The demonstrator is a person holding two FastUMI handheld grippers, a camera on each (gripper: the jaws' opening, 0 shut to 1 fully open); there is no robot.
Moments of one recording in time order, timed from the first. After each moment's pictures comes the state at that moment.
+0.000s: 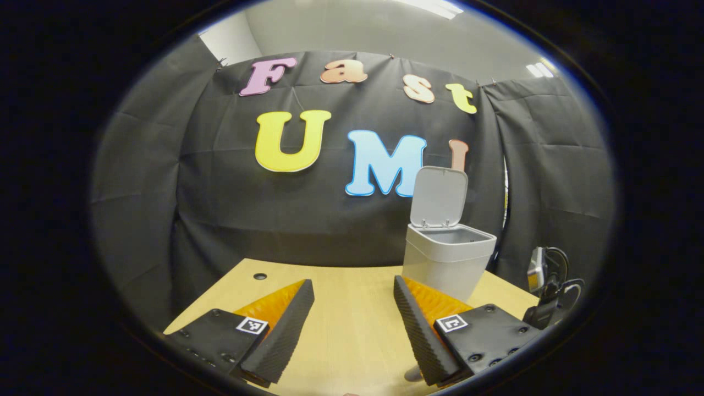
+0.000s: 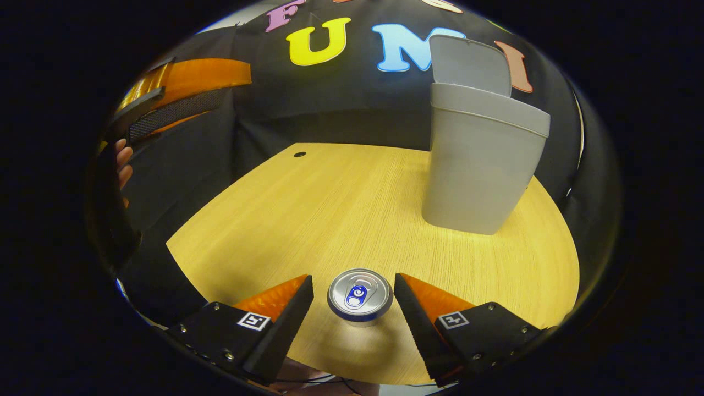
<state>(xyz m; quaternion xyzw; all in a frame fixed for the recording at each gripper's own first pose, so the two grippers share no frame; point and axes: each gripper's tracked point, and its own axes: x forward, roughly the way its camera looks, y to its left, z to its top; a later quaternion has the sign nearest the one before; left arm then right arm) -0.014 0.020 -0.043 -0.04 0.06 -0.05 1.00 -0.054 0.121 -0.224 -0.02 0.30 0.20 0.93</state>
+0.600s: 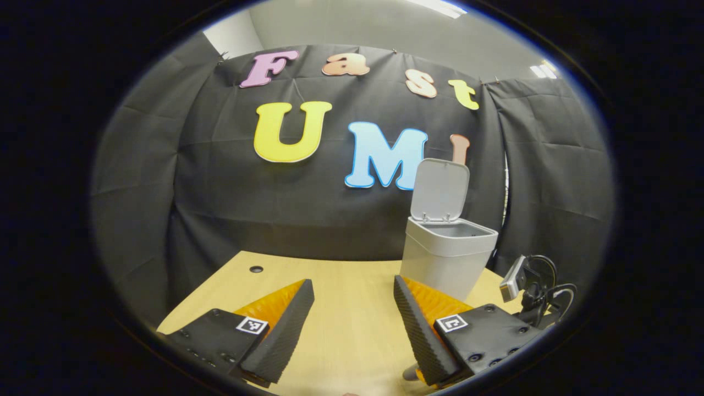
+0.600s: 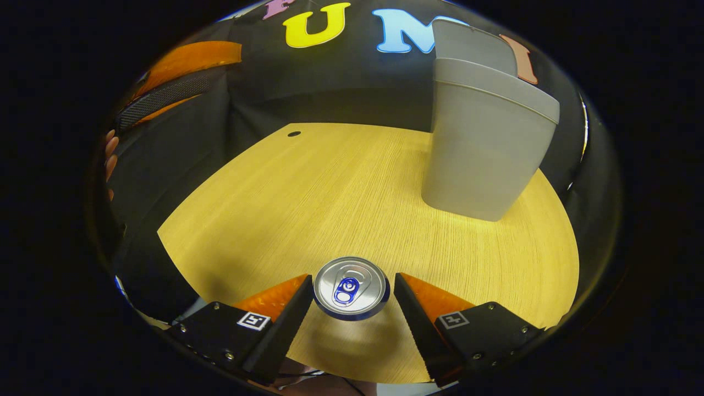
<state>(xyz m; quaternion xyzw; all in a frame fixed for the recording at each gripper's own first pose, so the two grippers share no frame) -0.004 0.017 -0.060 -0.05 0.08 -0.05 0.99 -0.050 0.120 -0.247 -0.03 0.34 0.19 0.92</state>
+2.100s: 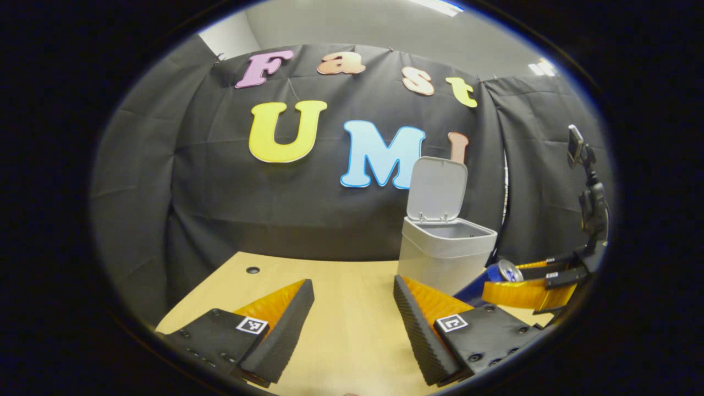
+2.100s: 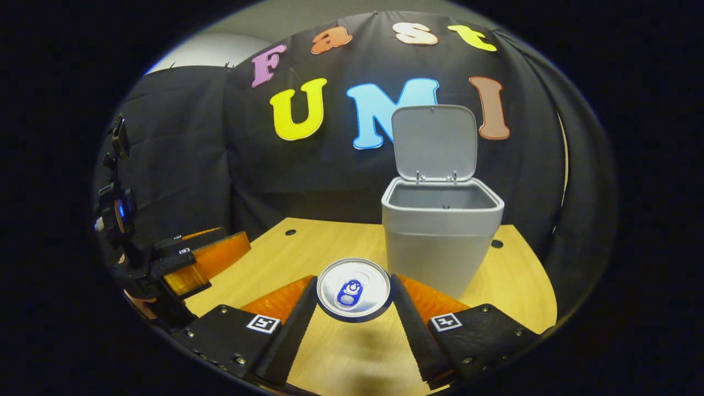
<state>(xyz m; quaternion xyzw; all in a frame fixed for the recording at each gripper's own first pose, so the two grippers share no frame) 0.003 -0.002 -0.055 -0.04 0.08 -0.06 0.99 -0.005 0.053 -0.046 0.03 0.11 0.18 0.98</state>
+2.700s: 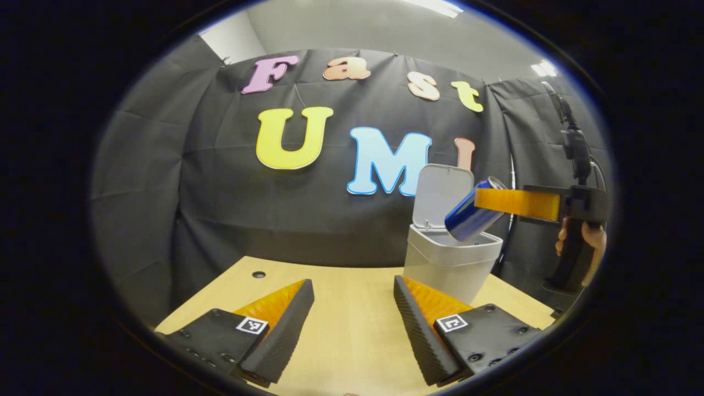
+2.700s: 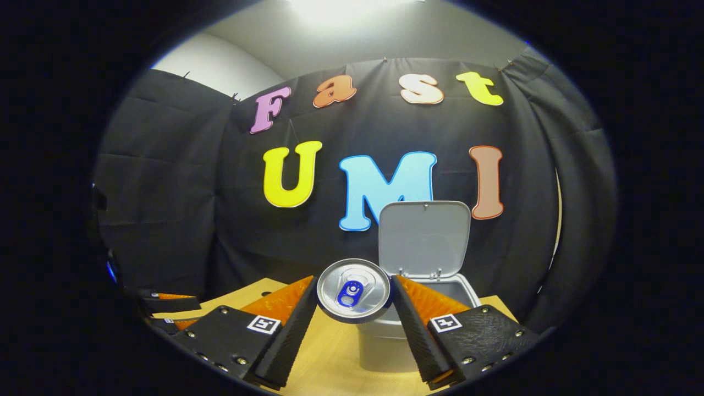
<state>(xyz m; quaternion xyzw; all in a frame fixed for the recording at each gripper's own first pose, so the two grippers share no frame) 0.005 0.001 -0.045 -0.04 0.06 -0.03 1.00 0.078 0.023 0.063 0.01 -0.05 0.12 0.99</state>
